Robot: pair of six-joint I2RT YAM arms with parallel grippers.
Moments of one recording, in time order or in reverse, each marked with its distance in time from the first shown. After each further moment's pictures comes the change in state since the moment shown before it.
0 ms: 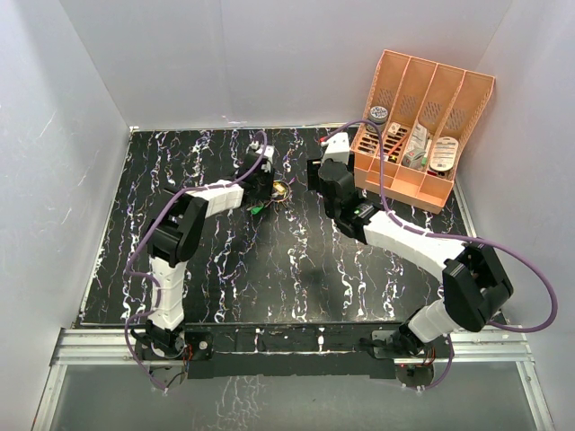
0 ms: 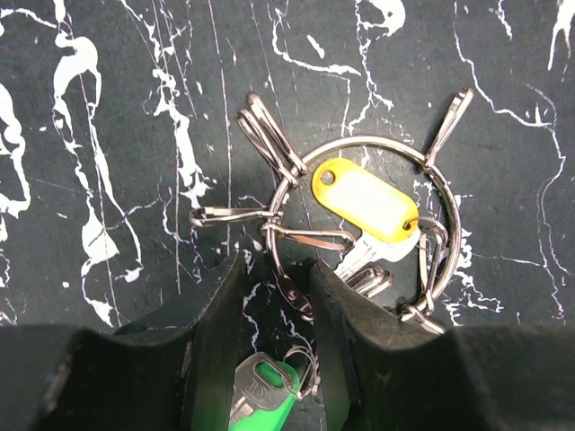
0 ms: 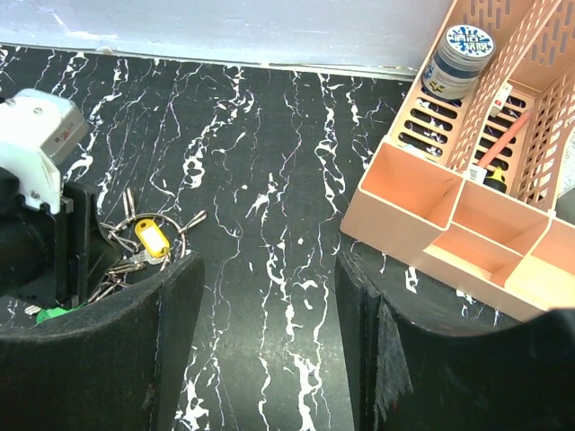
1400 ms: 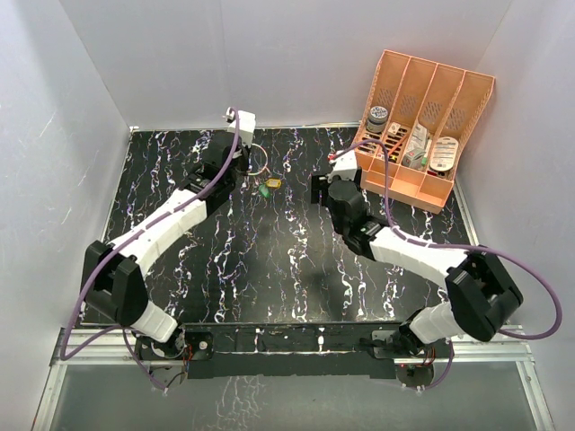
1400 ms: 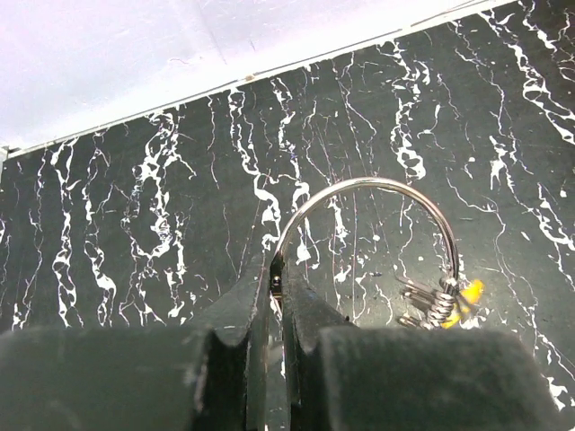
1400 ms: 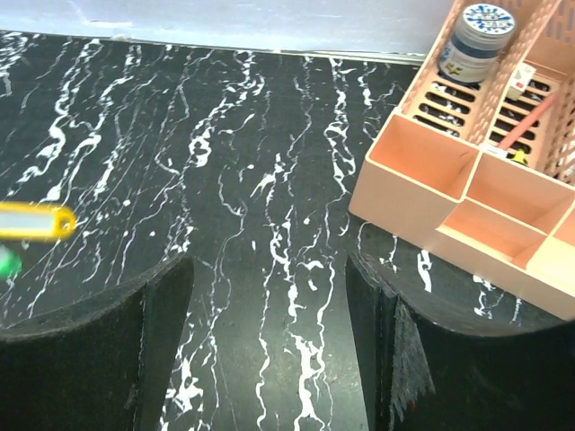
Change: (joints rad) left arm -0.050 -0.568 -0.100 -0.081 -0.306 0.248; right arm 0.000 -0.055 -0.183 0.168 -0.017 0.003
